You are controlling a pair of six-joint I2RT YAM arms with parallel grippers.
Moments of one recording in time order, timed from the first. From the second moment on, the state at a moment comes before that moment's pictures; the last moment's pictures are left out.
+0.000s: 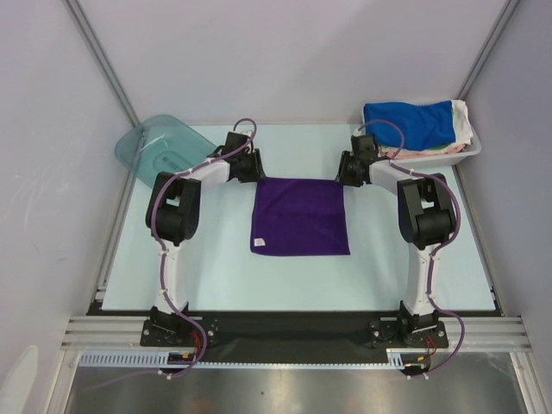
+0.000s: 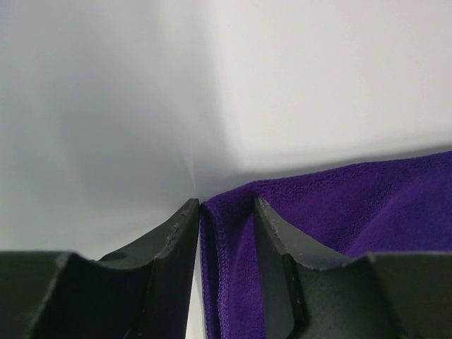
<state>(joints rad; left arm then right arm) -0.30 2.20 1.58 -0.22 0.17 -0.39 0.23 2.10 1.46 -0.21 -0.06 0.41</state>
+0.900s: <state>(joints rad) -0.24 2.19 1.56 -0.07 0.29 -0.40 0.22 2.14 1.55 -0.24 -0.02 0.35</state>
